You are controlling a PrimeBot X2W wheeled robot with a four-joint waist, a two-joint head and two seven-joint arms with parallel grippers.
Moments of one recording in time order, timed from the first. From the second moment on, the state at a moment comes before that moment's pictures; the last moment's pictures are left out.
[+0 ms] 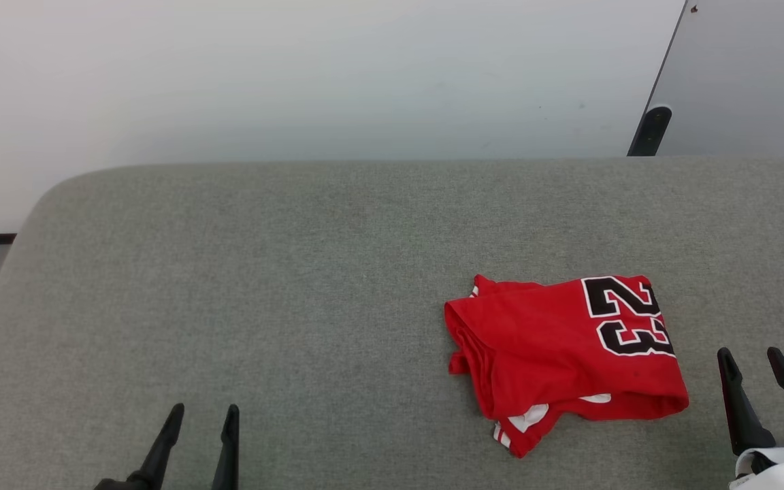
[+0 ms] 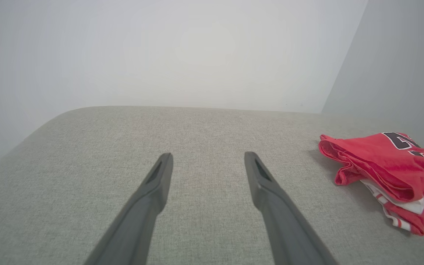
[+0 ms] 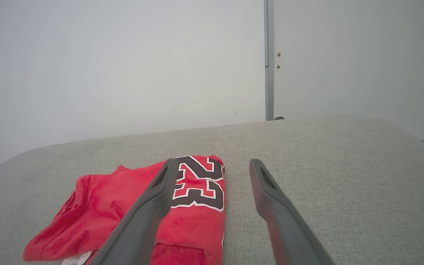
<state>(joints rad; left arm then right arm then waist) 0.18 0.18 -0.04 0.00 -0.27 -0.07 -0.25 0.02 -0.34 0.04 0.16 0.51 0.13 -0.23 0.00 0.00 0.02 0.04</state>
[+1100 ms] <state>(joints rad) -0.06 0.13 -0.11 0.07 -0.28 -0.10 -0.26 -0.44 -0.57 0.23 0.22 0.73 0.13 0.86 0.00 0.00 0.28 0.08</state>
